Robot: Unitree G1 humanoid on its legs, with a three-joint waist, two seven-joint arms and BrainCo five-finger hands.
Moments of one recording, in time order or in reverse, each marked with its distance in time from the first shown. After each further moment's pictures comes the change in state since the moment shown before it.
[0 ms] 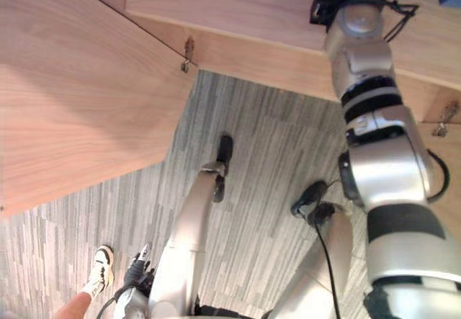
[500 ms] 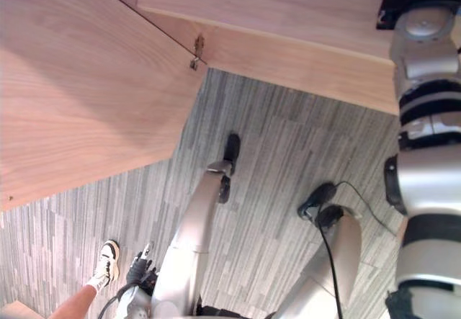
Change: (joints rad) left arm 0.002 -0.007 -0.020 -0.043 -0.010 -0.002 0.025; right arm 0.070 -0.230 0.009 0.021 -0.274 0.036 -0.072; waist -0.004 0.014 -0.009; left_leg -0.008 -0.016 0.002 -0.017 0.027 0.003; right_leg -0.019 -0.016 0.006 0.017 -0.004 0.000
